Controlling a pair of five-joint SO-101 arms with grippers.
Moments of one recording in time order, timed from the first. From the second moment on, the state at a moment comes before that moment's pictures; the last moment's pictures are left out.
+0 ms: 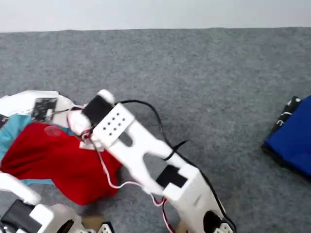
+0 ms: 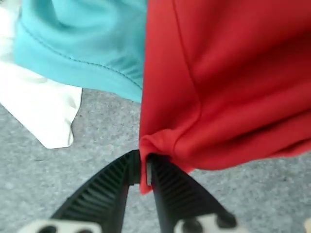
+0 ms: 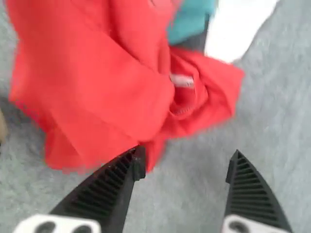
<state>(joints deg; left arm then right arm) -63.0 -5.8 18.6 80.7 -70.5 -57.4 33.8 -53.4 100.3 30.2</state>
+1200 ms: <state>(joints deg) -54.0 -15.9 18.7 81.4 -66.2 -51.3 51.9 -69.3 100.0 33.3</state>
